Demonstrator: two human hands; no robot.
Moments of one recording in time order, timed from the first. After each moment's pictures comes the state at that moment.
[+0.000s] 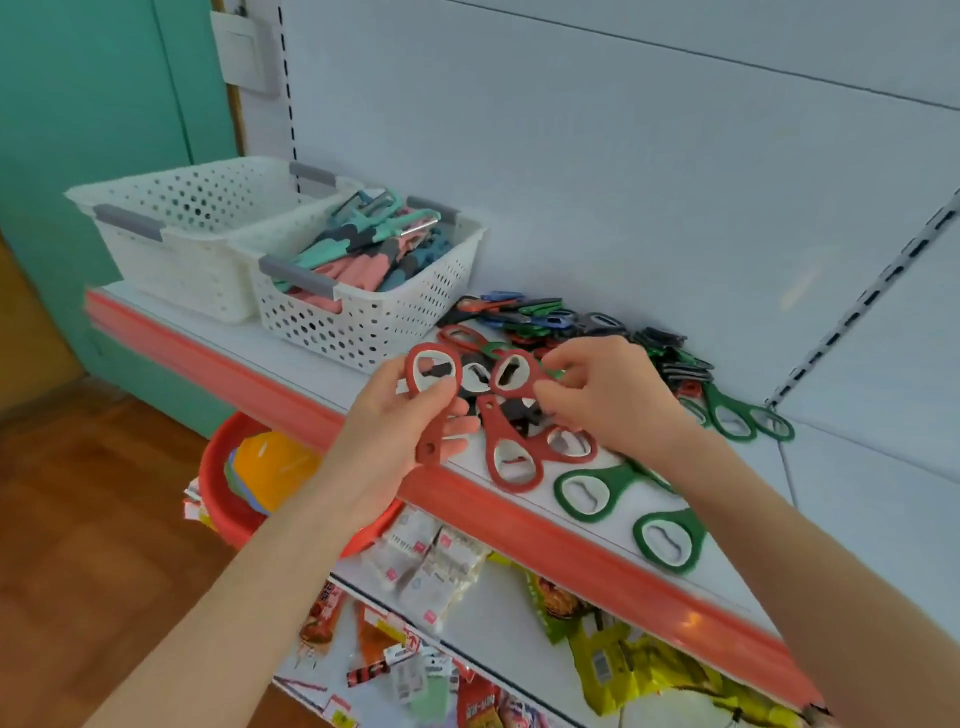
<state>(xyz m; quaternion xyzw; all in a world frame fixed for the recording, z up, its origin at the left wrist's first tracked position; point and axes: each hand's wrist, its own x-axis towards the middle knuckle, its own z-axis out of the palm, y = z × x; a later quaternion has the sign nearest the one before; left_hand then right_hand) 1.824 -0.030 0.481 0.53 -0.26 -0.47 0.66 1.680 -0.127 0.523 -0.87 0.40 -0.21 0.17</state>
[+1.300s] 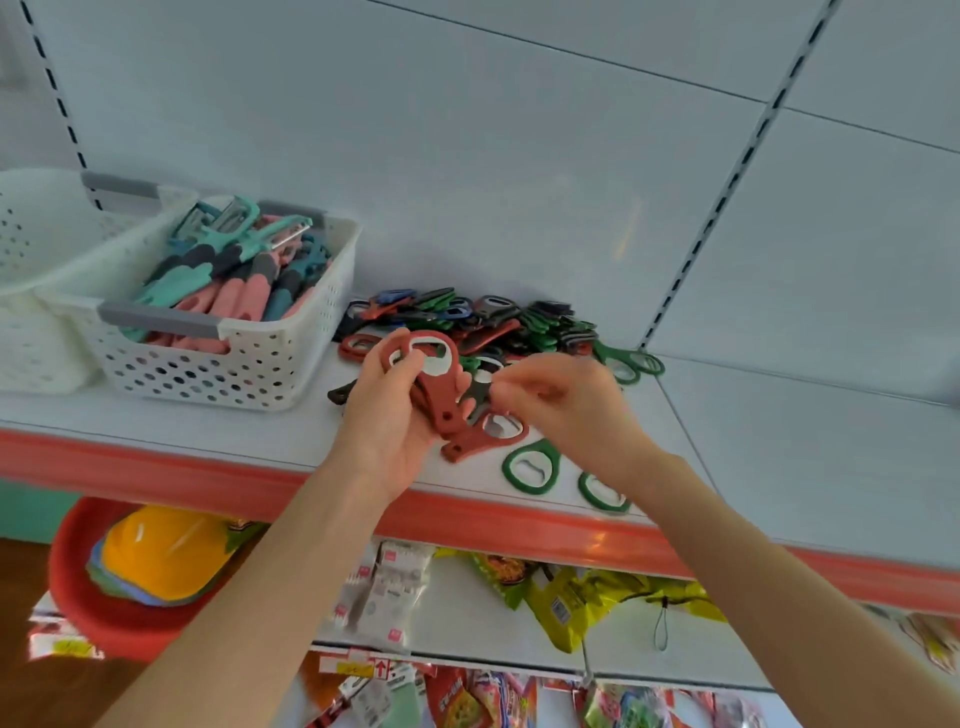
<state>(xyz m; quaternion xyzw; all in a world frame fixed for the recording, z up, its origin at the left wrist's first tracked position) 1.814 -0.077 0.488 0.34 -0.21 -0.64 0.66 1.660 -0.095 0.505 -0.81 0.42 -0.35 0.20</state>
